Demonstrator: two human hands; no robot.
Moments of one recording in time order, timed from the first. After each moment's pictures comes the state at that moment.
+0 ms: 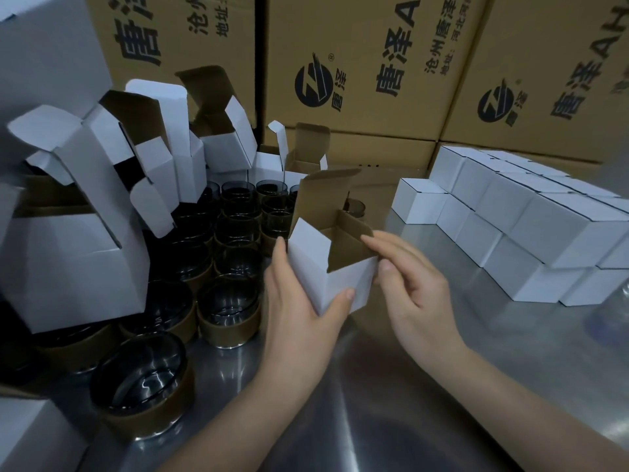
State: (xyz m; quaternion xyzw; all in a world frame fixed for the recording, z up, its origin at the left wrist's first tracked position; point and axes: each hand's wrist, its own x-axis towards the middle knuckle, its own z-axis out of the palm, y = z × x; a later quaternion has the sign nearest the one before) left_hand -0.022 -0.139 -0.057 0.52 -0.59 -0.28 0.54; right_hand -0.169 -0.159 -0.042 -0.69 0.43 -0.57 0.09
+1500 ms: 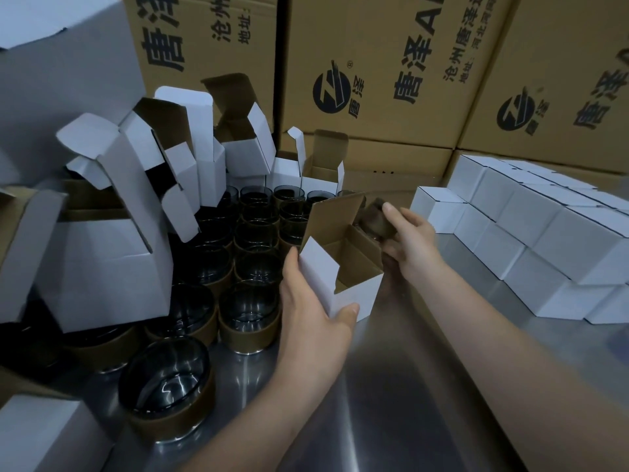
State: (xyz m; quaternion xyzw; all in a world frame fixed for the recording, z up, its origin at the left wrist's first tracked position) left_hand -0.016 -0.142 -0.052 0.54 -0.55 -0.36 0.52; right_hand -0.182 -0.297 -0.030 -0.35 0.52 -0.63 0.46
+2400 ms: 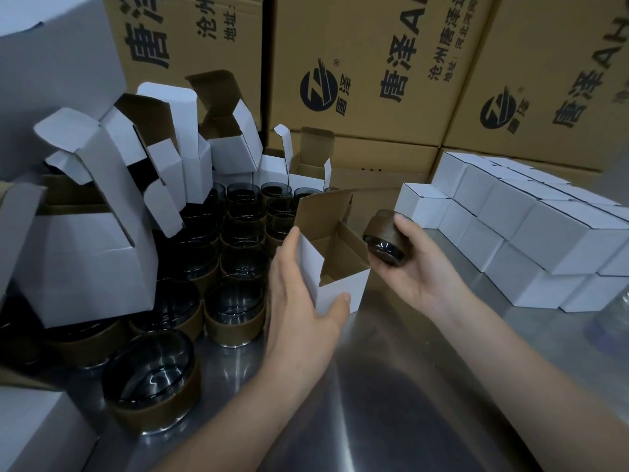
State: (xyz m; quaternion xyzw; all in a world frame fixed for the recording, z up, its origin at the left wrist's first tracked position) left_hand -0.018 -0.136 -0.051 0.49 -0.60 -0.31 0.55; right_hand -0.183 -0.215 -0.016 -0.29 0.30 -0.62 0.66
